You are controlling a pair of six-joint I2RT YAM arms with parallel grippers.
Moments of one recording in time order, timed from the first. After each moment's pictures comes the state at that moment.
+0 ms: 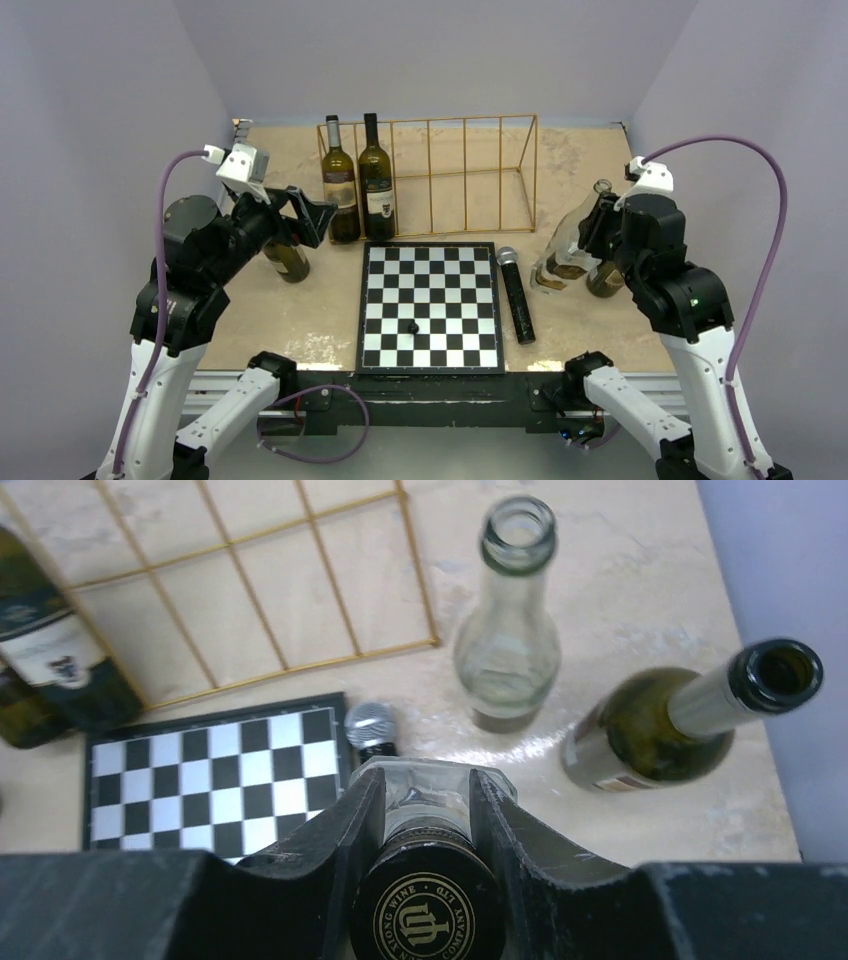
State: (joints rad) left arm -0.31 0.76 1.28 -0.68 0.15 -0.23; right arm 0.31 0.81 1.27 -1.01 0.38 0.36
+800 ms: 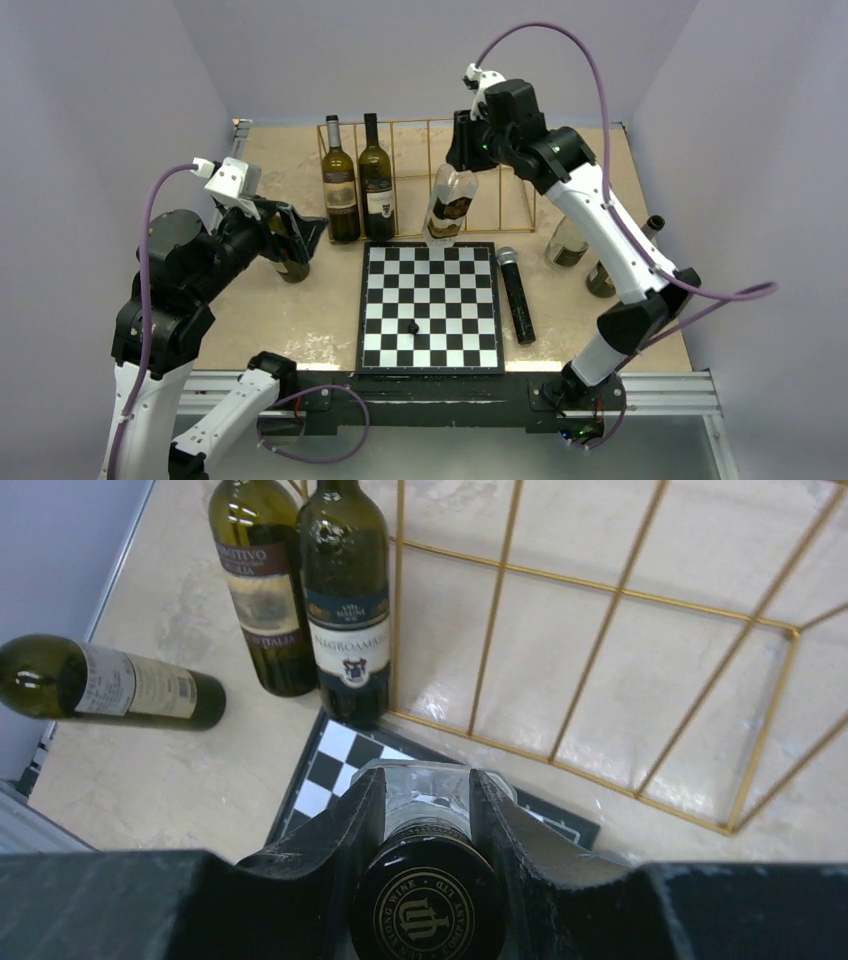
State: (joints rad) left arm -0.31 0.72 1.33 -0.80 0.16 -0.17; right arm 0.58 1.59 1.89 -0.86 0.04 0.30
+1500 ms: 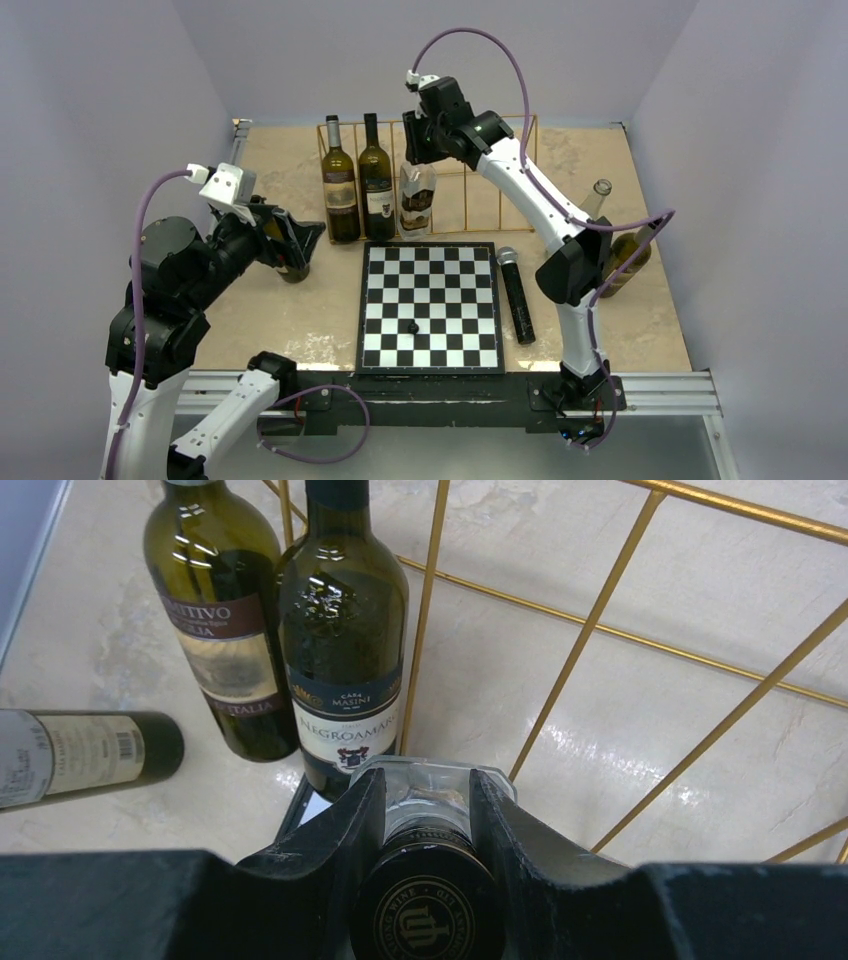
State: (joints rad) left arm -0.31 0.69 1.35 -0.83 0.16 -0.17; right arm 0.65 2.06 2.27 -0.85 0.06 0.27
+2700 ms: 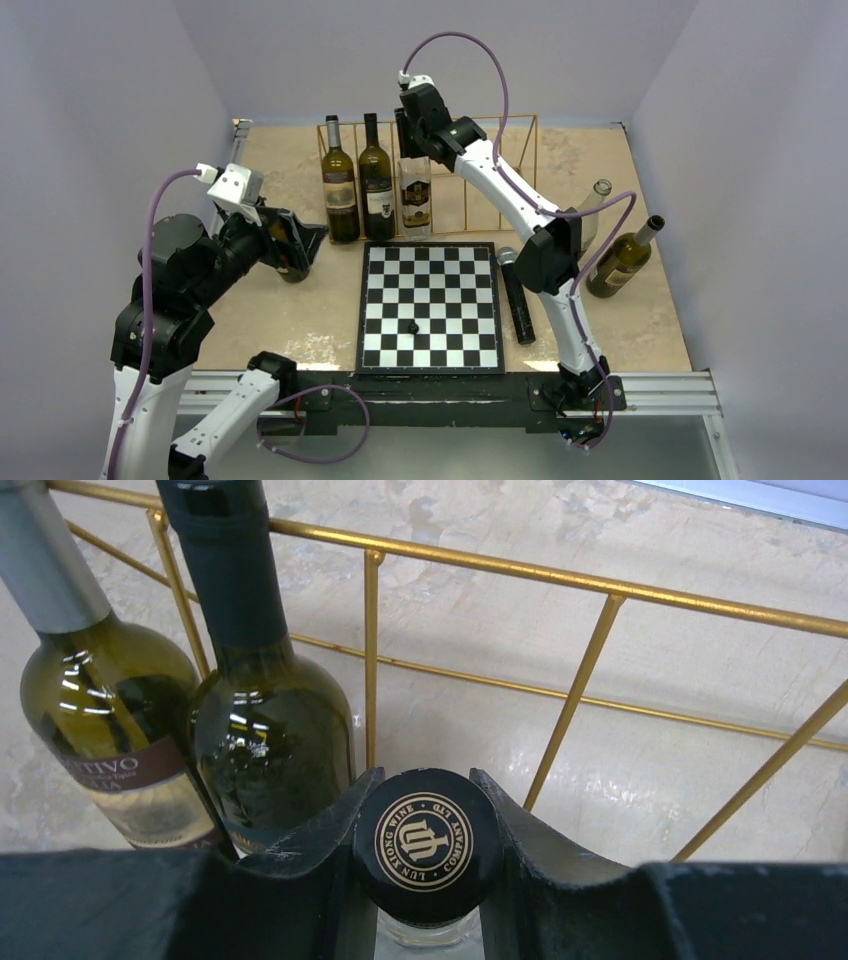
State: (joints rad) left arm -0.31 0.70 1.33 -0.84 0.17 -0.17; right arm 0.67 2.25 2.37 -0.75 0.25 0.31
